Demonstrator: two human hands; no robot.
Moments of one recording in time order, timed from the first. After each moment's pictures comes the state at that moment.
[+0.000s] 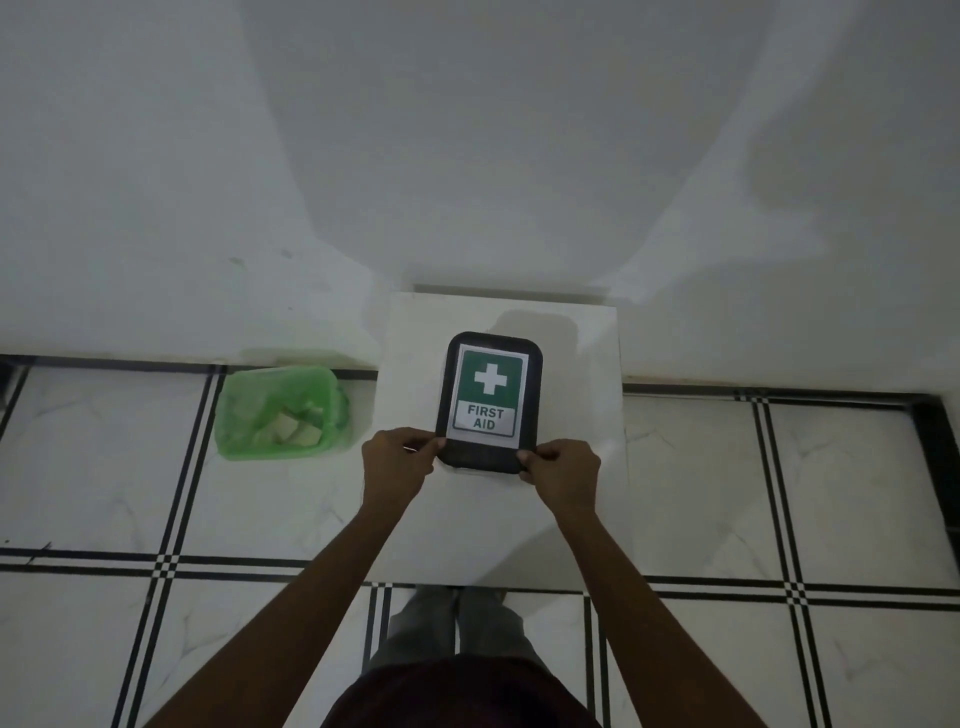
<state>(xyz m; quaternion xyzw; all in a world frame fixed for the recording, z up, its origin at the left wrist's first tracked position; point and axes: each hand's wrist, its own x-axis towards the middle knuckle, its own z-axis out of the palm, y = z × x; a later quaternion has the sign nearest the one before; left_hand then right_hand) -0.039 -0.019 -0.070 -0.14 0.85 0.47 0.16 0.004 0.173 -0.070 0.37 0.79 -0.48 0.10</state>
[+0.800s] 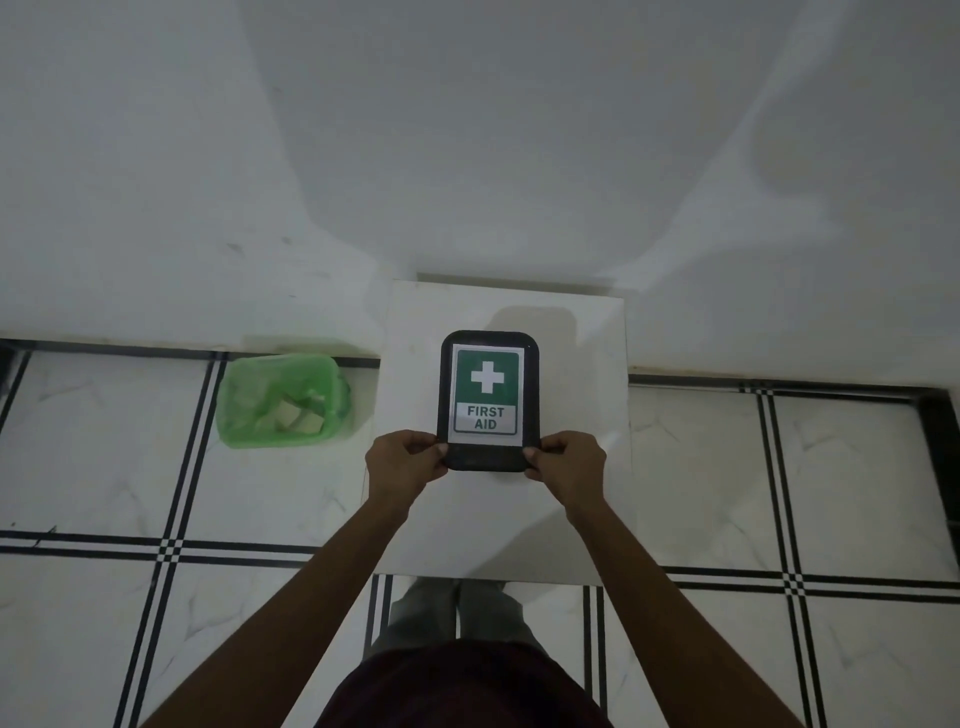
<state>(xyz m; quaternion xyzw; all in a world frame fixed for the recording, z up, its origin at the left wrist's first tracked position) -0.032 -0.013 -0.076 -0.28 0.73 0.58 0.22 -0.001 0.180 -0.069 0.38 0.77 -0.50 0.15</state>
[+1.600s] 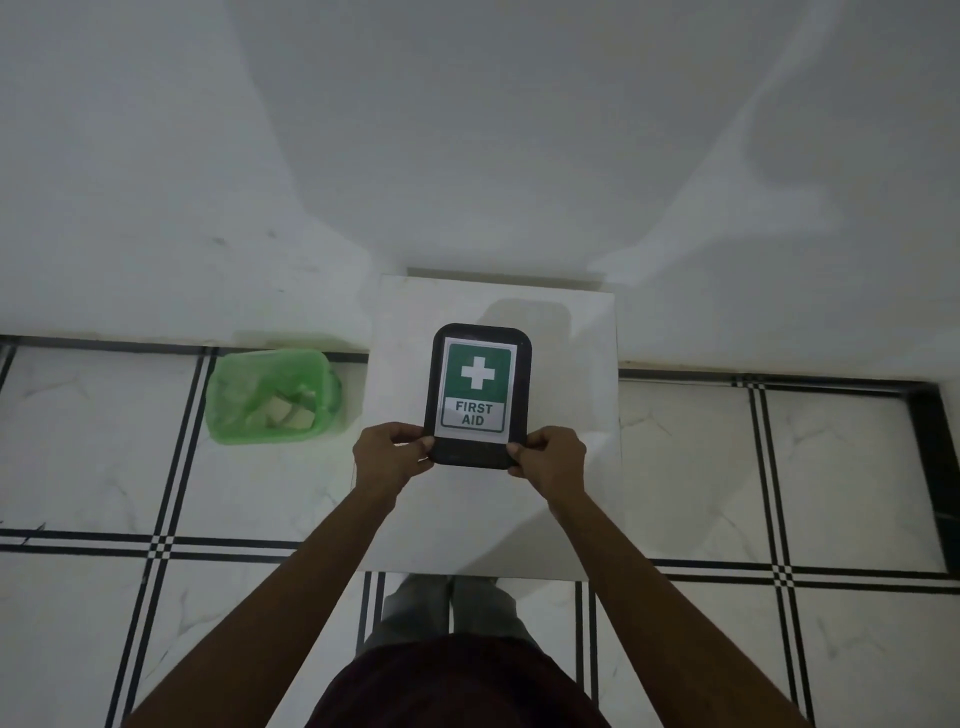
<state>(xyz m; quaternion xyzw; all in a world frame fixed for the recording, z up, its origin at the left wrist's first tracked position) -0.041 -0.015 -0.092 -0.29 0.73 0.58 0.23 -0.005 0.179 -0.081 0.38 0.76 -0.50 0.16</state>
